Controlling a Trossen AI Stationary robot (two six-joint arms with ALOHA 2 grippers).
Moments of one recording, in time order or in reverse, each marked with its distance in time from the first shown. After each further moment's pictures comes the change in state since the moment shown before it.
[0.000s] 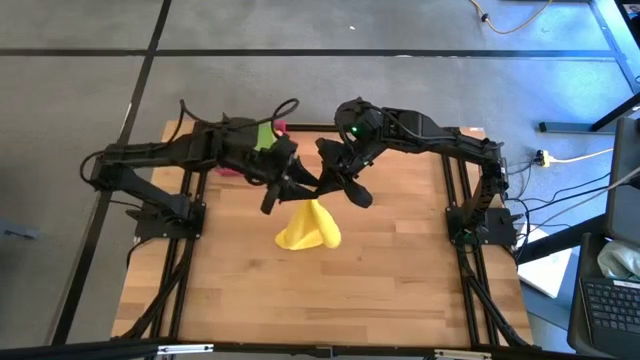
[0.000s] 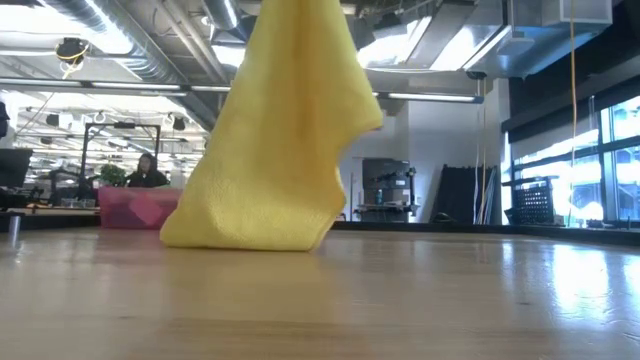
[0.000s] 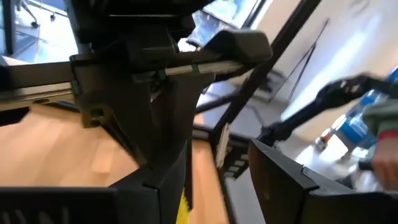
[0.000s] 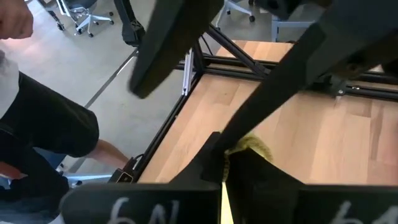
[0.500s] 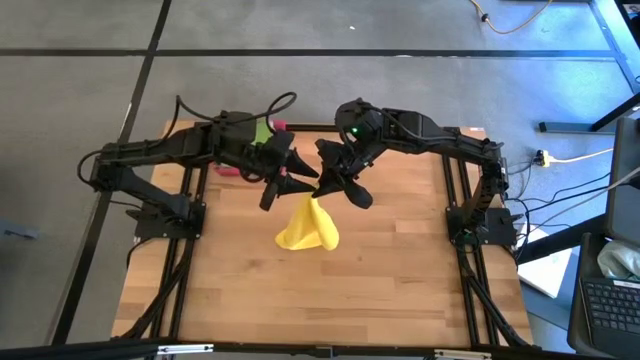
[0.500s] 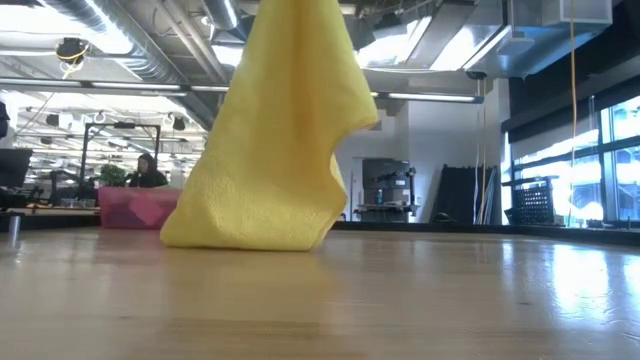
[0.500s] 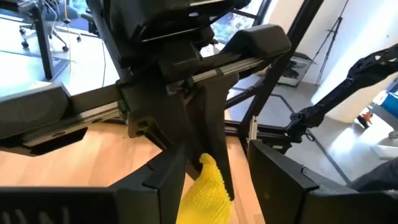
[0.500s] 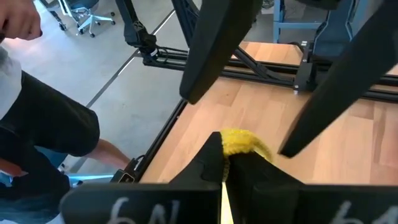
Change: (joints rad) left arm 0.027 -0.004 0.049 -0.106 -0.041 0.192; right arm 0.008 0.001 0.000 0.005 -0.001 0.003
